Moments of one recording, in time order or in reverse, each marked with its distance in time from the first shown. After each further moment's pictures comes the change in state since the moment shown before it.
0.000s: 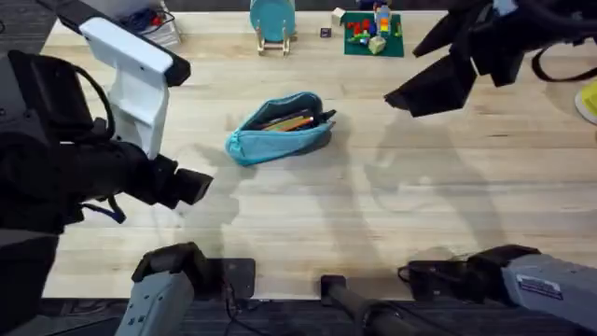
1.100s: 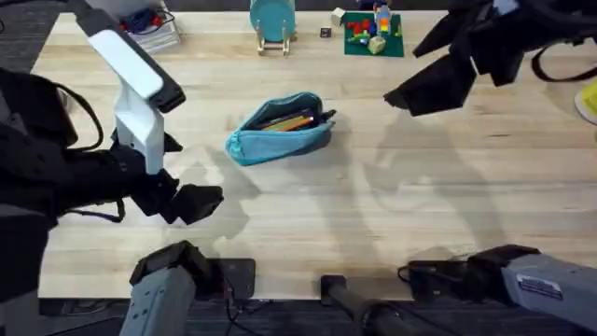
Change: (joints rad) left arm 0.186 0.050 0.000 -0.119 0.418 0.440; right arm 0.000 0.000 0.000 0.002 -0.002 0.013
